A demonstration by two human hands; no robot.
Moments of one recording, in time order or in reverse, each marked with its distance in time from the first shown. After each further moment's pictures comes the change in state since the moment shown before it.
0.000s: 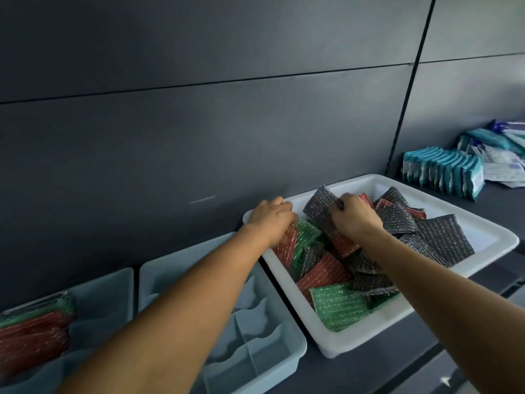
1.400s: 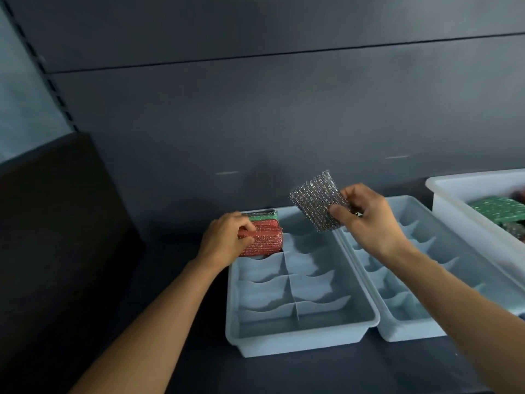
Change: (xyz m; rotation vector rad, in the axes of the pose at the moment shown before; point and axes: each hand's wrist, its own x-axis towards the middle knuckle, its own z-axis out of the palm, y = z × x) left_hand -0.419 -0.199 0.064 -0.470 0.348 -0.737; right_hand -0.227 -0.252 0.123 0.761 -0.221 -0.520
